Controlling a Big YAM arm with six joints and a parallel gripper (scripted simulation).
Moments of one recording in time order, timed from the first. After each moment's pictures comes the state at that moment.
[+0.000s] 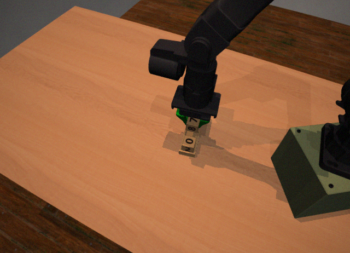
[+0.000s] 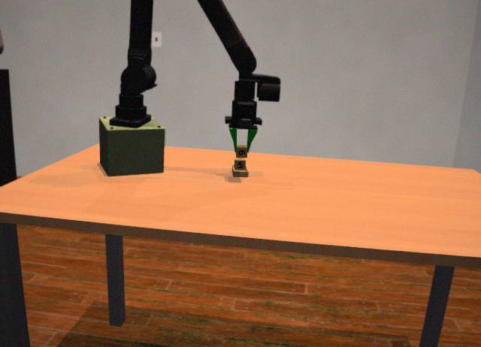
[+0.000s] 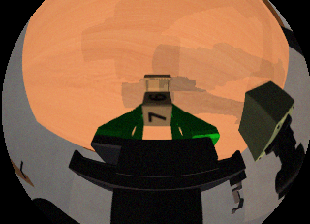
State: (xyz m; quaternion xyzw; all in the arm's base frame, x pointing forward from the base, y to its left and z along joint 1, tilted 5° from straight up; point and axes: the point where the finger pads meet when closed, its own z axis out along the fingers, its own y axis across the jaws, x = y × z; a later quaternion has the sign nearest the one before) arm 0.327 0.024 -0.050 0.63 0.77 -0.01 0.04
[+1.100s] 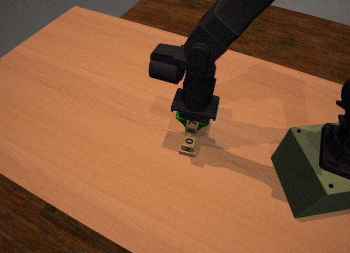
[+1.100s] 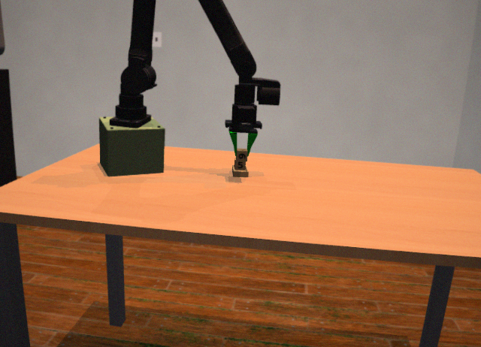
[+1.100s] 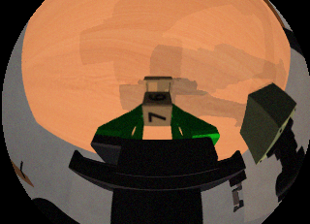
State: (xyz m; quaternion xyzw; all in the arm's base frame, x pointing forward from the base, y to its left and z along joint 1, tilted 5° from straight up) arm 0.328 0.024 -0.060 0.63 0.77 -0.01 0.04
